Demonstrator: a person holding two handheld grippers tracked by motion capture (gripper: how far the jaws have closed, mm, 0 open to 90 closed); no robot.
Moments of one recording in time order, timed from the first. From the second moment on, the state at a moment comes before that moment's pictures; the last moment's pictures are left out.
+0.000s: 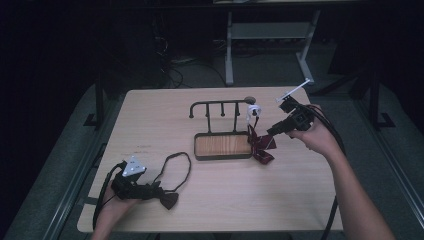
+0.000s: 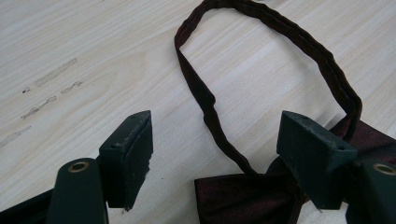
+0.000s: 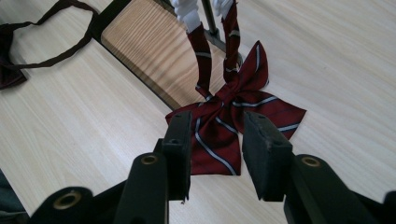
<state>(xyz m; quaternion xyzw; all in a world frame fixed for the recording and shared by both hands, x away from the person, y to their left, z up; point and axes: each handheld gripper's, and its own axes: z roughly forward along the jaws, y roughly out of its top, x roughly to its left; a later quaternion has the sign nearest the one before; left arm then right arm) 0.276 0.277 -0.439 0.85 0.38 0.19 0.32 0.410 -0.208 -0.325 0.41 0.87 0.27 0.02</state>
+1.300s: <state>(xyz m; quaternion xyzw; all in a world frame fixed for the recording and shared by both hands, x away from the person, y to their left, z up) 0.275 0.277 -0.439 0.85 0.38 0.19 0.32 0.380 -0.224 -0.367 0.41 0.87 0.27 -0.01</state>
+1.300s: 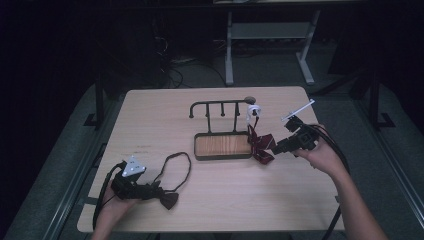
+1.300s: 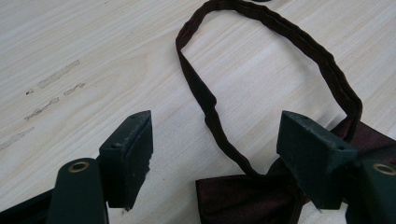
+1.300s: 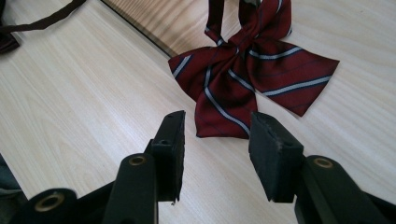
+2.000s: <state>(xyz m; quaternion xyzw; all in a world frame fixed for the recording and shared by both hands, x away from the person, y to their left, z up) 0.275 0.276 -0.439 0.85 0.38 0.19 0.32 0.363 -0.228 -0.384 0.41 0.87 0.27 -0.01</state>
